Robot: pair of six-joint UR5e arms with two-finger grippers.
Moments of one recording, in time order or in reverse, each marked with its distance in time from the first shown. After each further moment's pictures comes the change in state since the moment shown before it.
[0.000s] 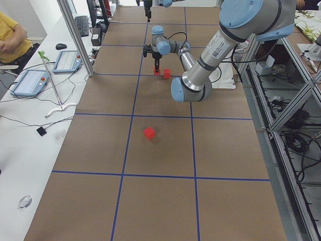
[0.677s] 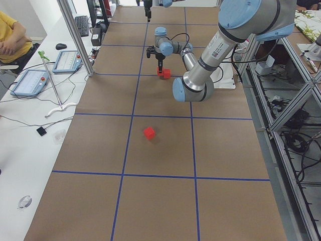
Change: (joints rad) left arm 0.029 0.002 0.004 -0.001 0.003 -0.002; right arm 0.000 -0.001 0.000 0.000 0.000 0.001
